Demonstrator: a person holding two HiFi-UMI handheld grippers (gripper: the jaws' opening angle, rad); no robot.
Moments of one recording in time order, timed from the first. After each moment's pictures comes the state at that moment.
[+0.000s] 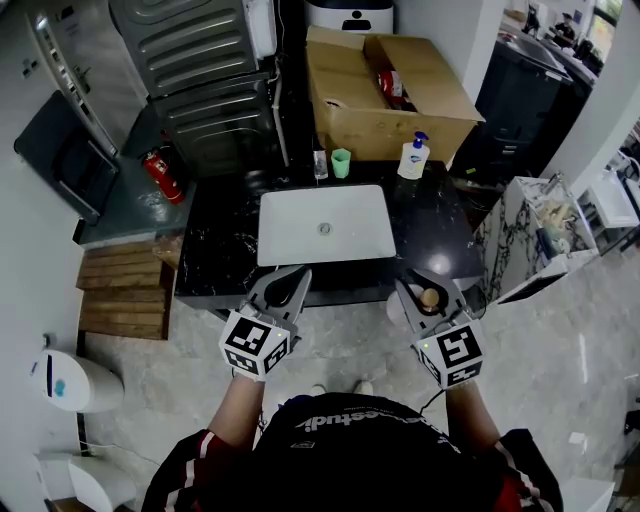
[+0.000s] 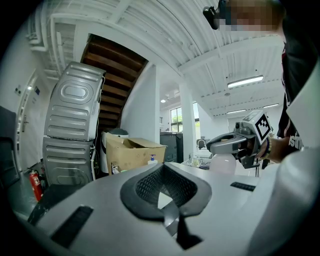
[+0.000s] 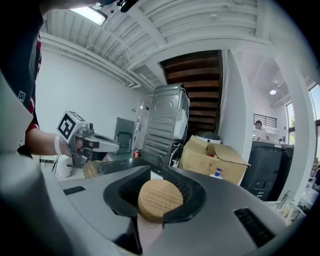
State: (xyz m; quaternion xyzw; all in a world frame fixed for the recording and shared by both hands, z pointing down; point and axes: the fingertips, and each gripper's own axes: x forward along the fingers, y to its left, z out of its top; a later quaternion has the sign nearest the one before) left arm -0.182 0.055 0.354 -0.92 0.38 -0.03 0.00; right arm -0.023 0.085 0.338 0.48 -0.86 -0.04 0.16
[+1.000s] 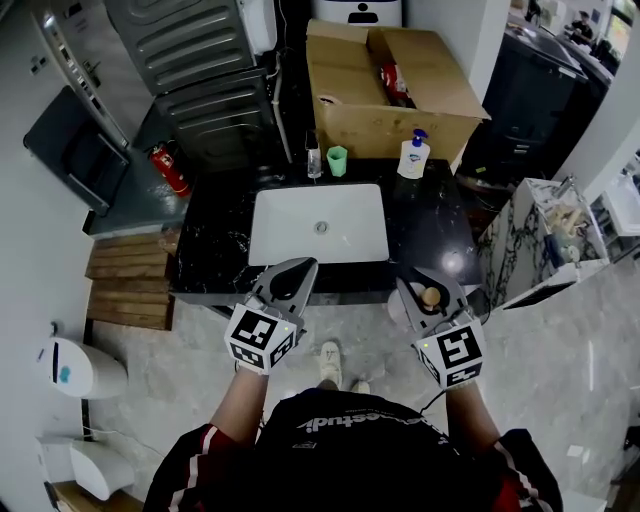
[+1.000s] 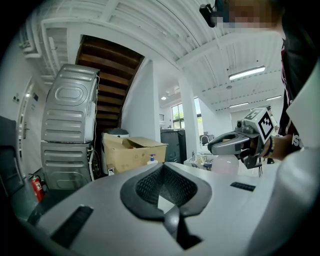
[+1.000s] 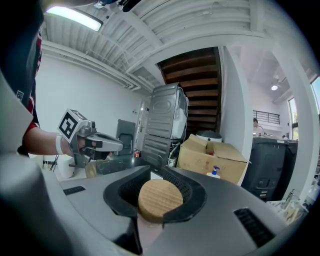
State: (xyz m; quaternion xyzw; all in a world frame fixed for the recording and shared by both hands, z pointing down) left arm -0.114 0.027 0.353 -0.92 0.40 -0.05 0.02; right arm 0.036 0.057 0.347 0.47 -0.87 -0.03 0.15
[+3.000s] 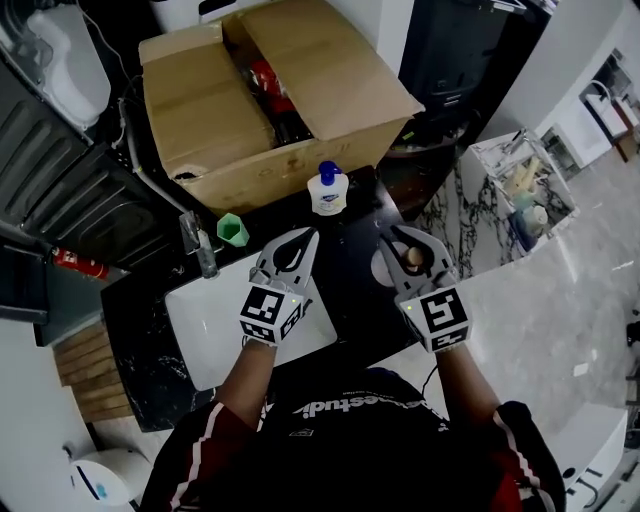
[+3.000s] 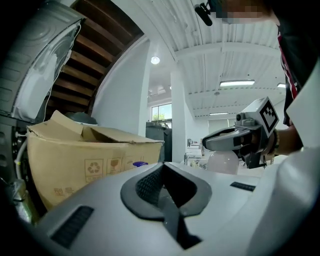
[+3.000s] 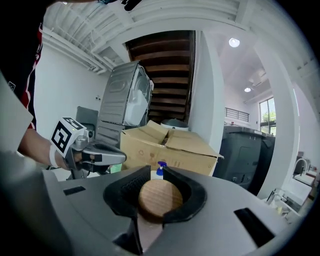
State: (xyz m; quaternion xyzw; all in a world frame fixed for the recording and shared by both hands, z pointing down) left arm 0.127 -0.306 0.415 -0.97 0.24 -0.03 0.00; right arm 0.226 -0.248 0.382 0.61 -0.77 0.01 0.17
